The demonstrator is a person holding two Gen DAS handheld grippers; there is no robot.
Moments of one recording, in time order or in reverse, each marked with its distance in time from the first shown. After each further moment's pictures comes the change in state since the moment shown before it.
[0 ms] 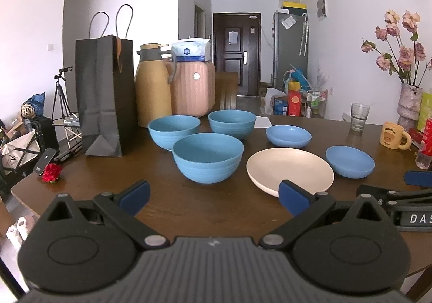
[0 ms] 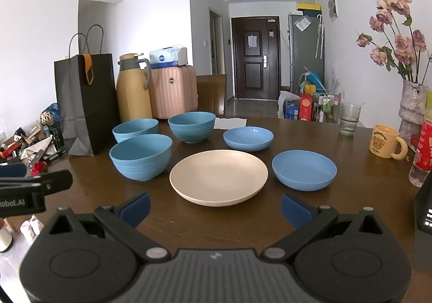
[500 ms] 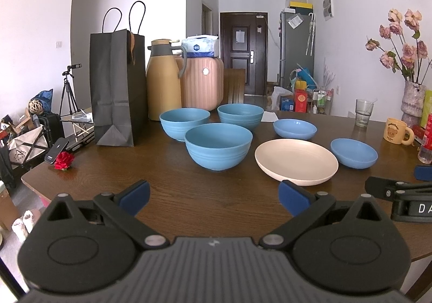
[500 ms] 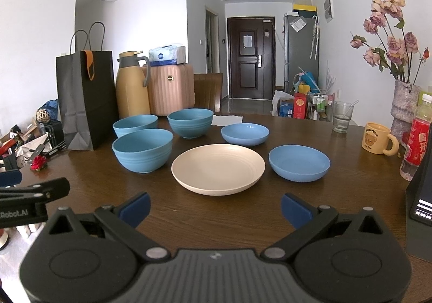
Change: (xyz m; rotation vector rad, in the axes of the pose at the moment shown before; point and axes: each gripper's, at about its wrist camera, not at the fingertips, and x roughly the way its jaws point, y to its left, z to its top) left arm -0.023 0.009 -0.022 -0.009 0.001 0.036; right arm -0.024 0.014 -0.017 -0.003 0.000 -0.021
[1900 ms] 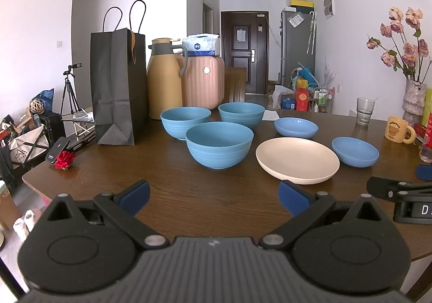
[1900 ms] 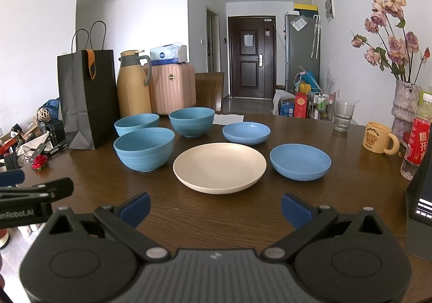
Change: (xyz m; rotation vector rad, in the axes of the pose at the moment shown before) left arm 0.002 0.000 -0.002 0.000 0.004 0.005; right arm -0.004 0.005 0.001 -0.003 -0.003 -0.005
